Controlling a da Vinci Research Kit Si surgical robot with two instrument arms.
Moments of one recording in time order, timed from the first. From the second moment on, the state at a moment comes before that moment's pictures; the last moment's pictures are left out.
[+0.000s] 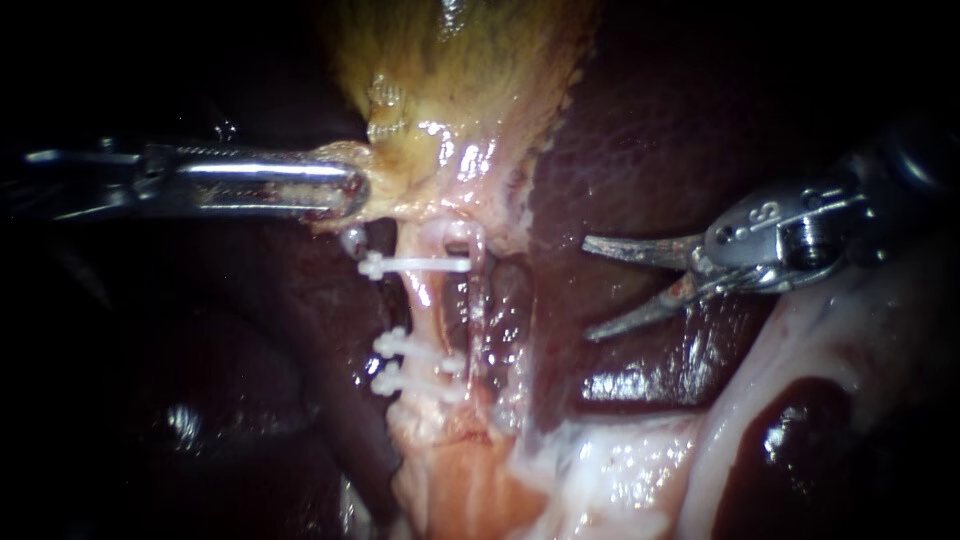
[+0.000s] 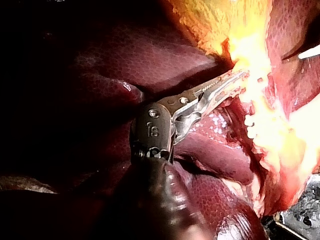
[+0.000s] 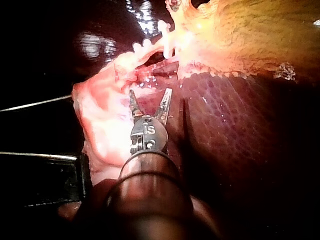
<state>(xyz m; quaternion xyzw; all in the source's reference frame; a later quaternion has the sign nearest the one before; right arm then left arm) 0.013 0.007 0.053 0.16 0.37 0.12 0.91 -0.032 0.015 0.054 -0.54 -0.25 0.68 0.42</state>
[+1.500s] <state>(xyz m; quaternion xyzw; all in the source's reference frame) 0.030 0.005 0.062 0.34 0.44 0.15 0.82 -0.028 0.016 0.050 -0.55 -0.25 0.67 0.43</state>
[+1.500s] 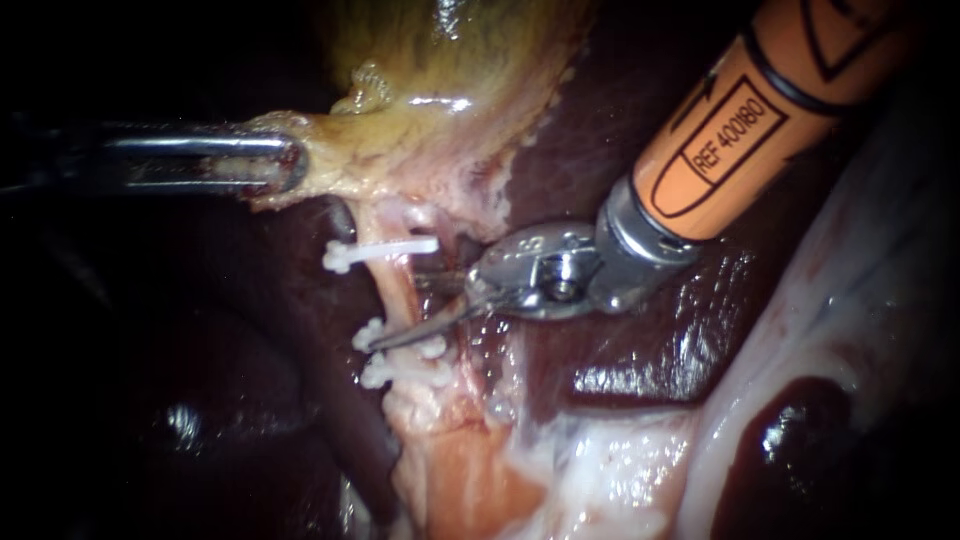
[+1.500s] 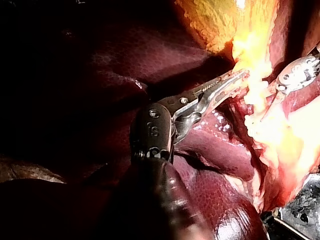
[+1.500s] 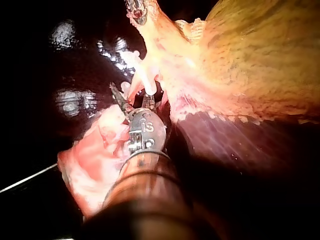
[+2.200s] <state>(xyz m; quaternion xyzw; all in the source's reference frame) 0.031 0.005 0.055 0.47 0.52 0.17 0.70 -0.028 0.016 0.050 -0.55 -0.25 0.67 0.43</state>
